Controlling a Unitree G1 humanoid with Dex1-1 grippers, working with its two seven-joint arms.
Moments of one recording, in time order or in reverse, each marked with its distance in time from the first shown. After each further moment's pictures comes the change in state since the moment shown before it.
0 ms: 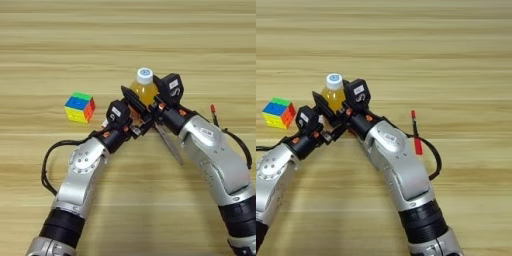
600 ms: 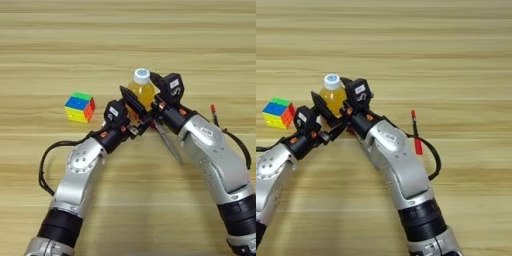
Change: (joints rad) left arm 0.002 0.005 0.019 0.000 -0.001 0.025 0.001; right arm -0.006 0.007 -0.016 0.028 -0.001 -0.022 -0.003
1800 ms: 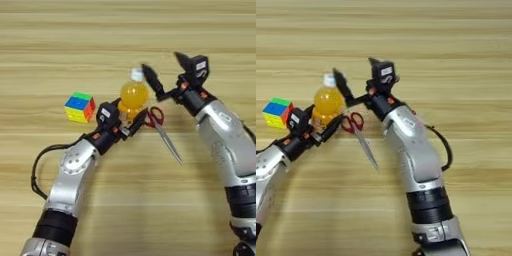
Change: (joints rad) left arm 0.008 0.030 0.077 0.048 -0.004 0.004 -0.006; right arm -0.077 -0.027 -0.199 0.041 0.024 -0.044 -0.025
